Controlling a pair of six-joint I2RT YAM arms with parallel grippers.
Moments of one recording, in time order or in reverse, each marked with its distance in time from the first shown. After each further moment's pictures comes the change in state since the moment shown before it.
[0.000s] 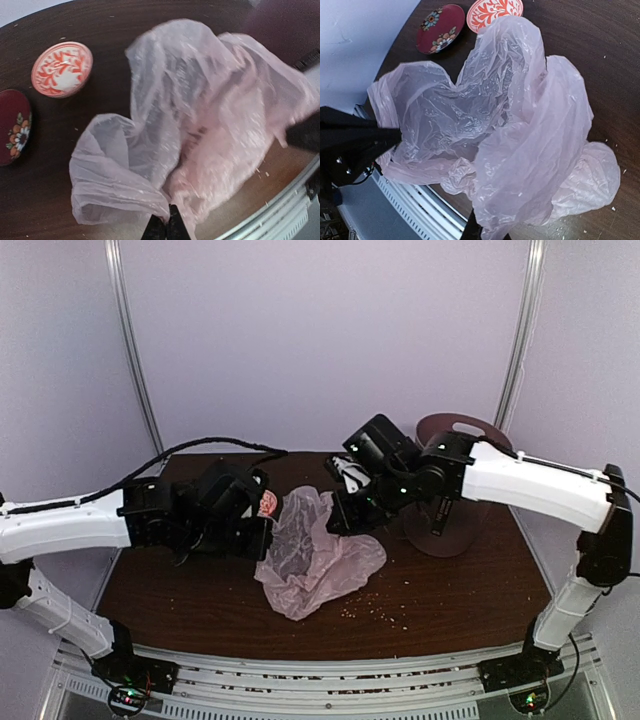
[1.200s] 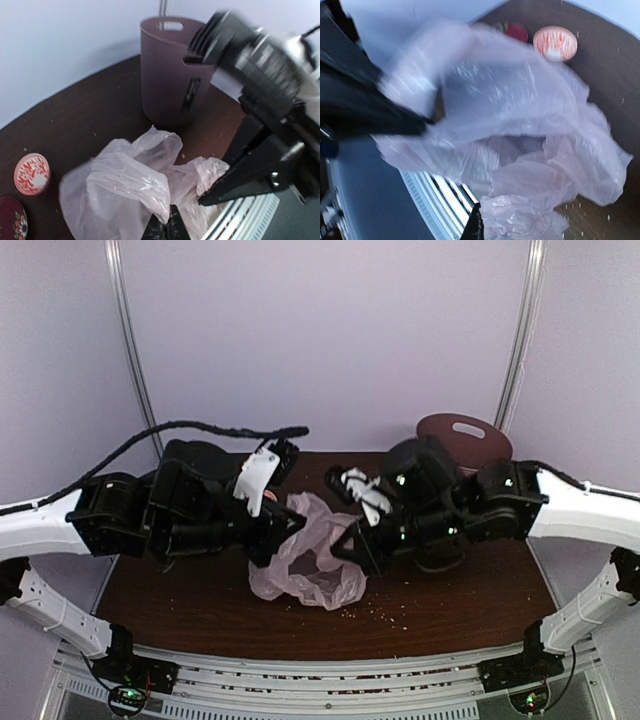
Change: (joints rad) left arm -0.210 -0.069 0.127 0.136 -0.031 0.346; right arm 0.226 -0.242 -0.196 0.097 0.110 -0.151
